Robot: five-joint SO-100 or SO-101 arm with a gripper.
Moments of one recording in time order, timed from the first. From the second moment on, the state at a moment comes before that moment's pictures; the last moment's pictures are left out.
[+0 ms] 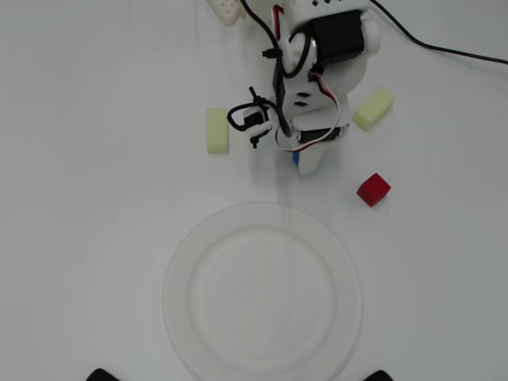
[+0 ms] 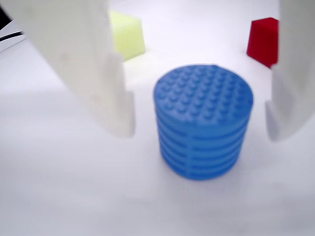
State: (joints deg) arm -25.1 78.9 94.5 74.0 12.3
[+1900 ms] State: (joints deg) arm -14.8 85.3 95.4 37.3 -10.2
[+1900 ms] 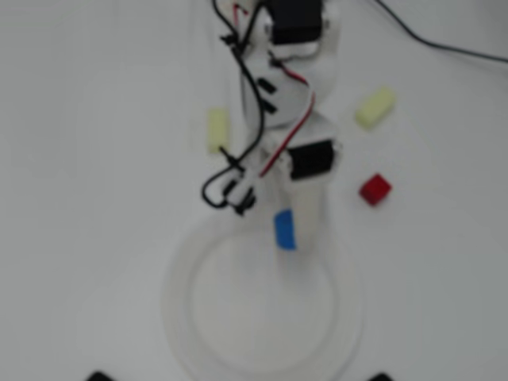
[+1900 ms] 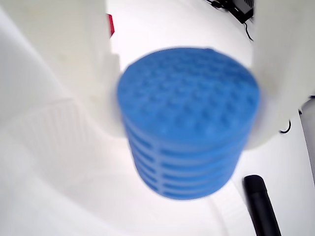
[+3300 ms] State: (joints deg) arm -10.2 144.6 131.4 58.8 -16.1
